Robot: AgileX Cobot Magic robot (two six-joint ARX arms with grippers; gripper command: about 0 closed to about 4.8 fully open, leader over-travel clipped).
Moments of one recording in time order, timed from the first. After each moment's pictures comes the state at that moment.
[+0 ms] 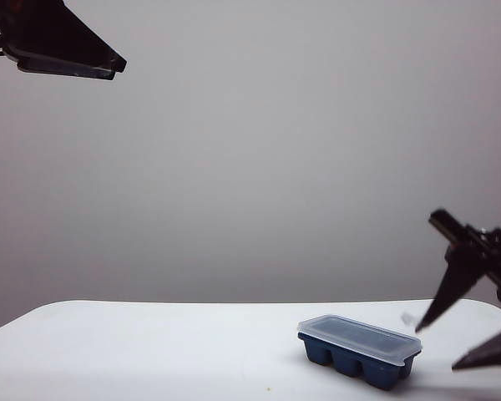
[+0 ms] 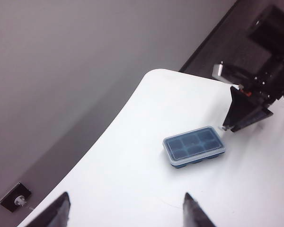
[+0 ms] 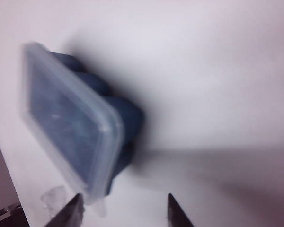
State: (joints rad) left arm -0.16 1.08 0.77 -0.12 0.78 0.52; right arm 0.11 1.70 0.51 0.23 -0.57 0.78
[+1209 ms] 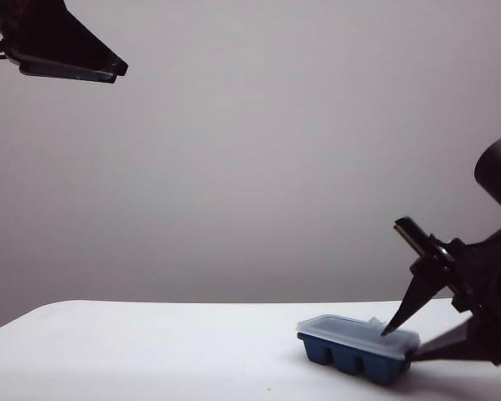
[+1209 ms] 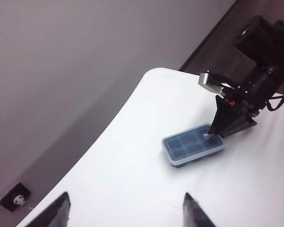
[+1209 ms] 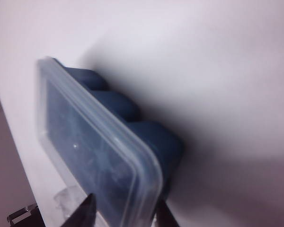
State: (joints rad) left arm -0.16 1.09 0.77 -0.12 0.78 0.52; right arm 0.19 1.83 0.58 0.38 -0.57 0.91
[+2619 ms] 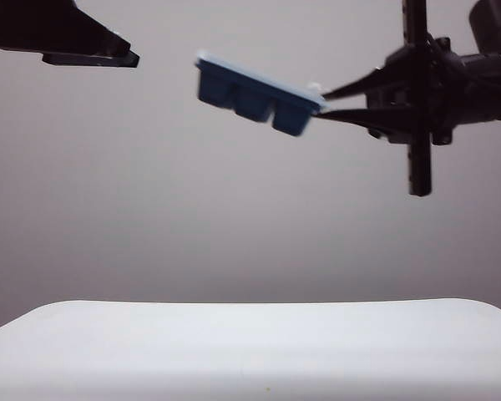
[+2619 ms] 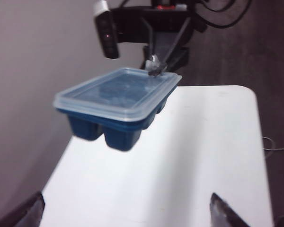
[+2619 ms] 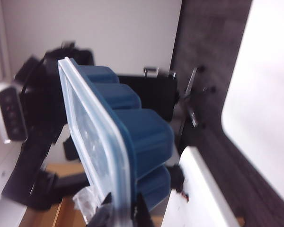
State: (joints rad) left arm -0.21 1.09 0.77 -0.23 0.98 0.77; right arm 0.22 1.54 0.73 0.52 -1.32 1.10
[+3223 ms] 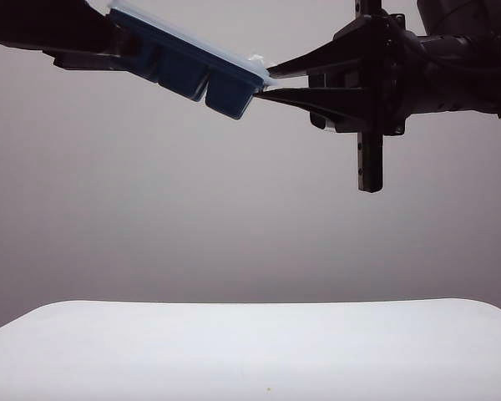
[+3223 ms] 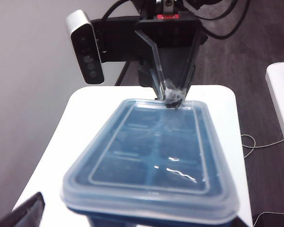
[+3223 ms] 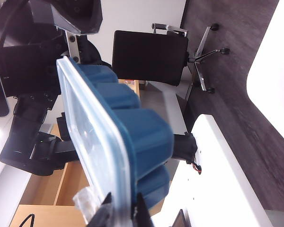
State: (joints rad) left arm -0.26 1.09 0.77 -0.26 0.97 0.75; right arm 0.39 1.54 0.74 0.52 -1.32 1.10
